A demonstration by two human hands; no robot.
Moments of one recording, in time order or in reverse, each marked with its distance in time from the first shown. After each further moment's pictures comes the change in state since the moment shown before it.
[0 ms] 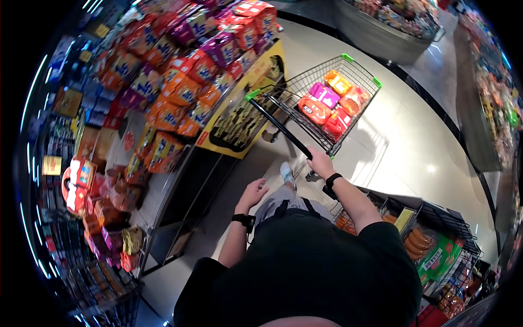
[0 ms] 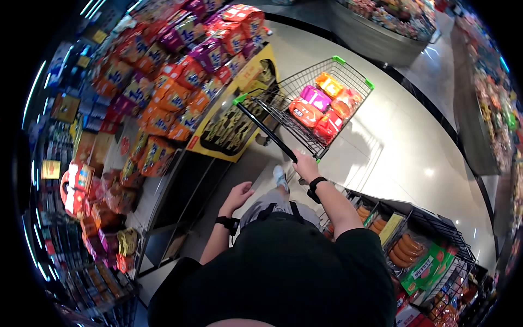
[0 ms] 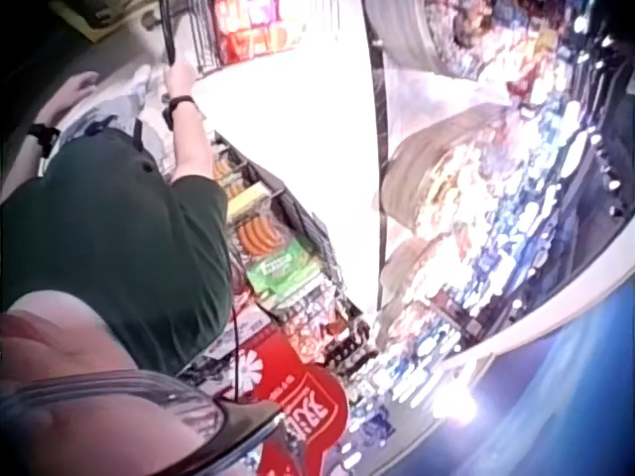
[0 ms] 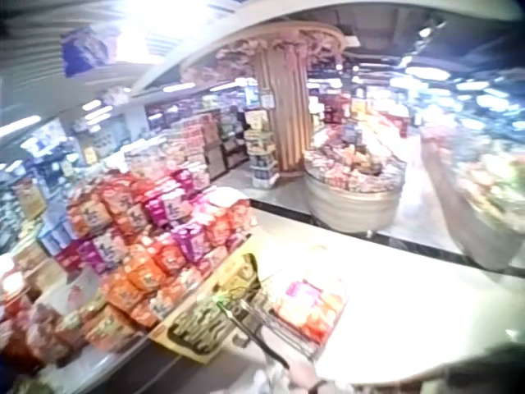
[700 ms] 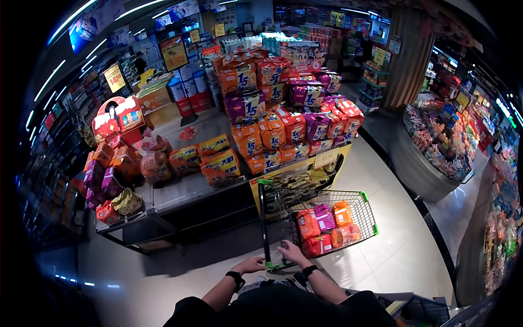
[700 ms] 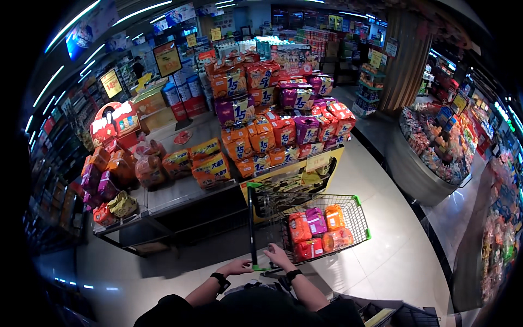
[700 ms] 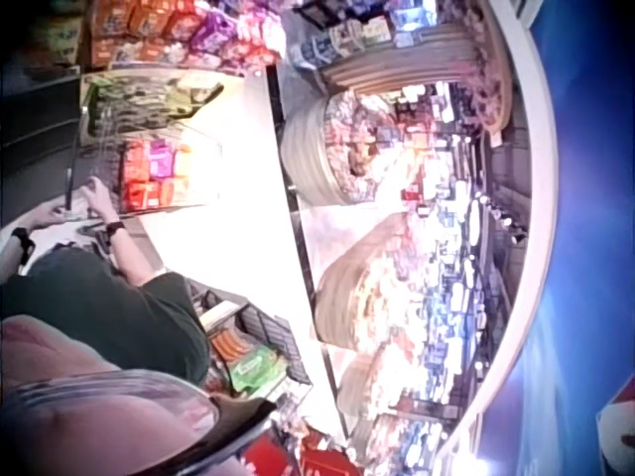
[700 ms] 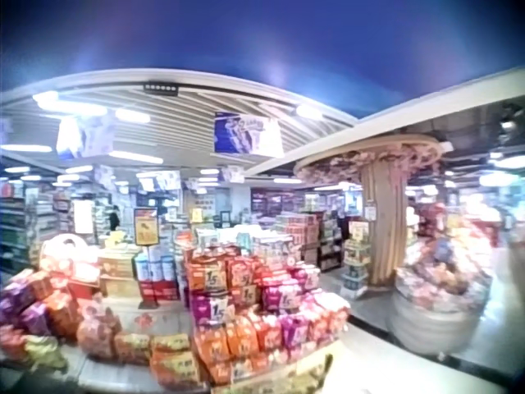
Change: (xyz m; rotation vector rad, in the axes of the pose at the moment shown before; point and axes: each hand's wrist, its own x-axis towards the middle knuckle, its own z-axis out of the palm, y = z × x) left_hand -0.156 -0.148 0.012 -0.134 0.010 -0.089; right_hand -0.079 -0.175 0.150 0.482 -0.521 -0.215
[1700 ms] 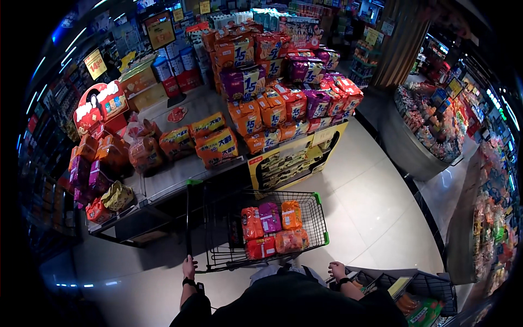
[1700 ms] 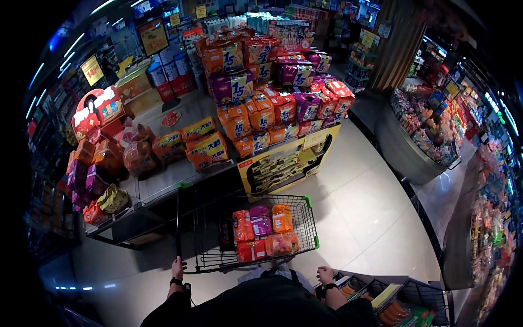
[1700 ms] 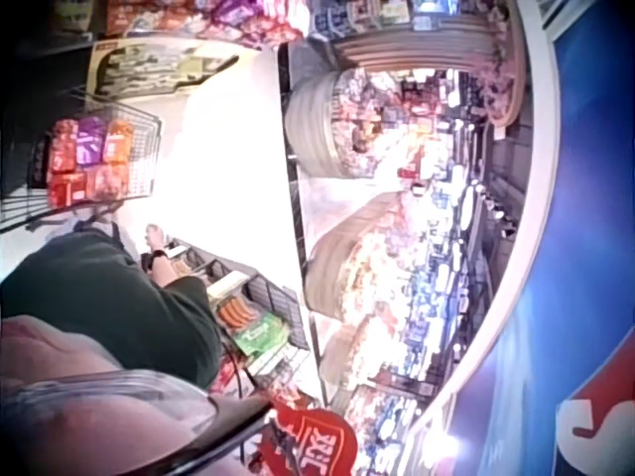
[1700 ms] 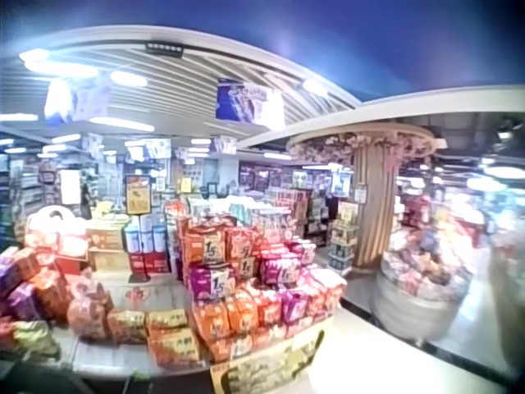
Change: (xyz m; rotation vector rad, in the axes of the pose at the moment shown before) left_hand -0.201 -0.230 -0.103 -0.696 0.966 -0.416; right_hand -0.216 0.177 -0.055 0.348 0.489 0.741
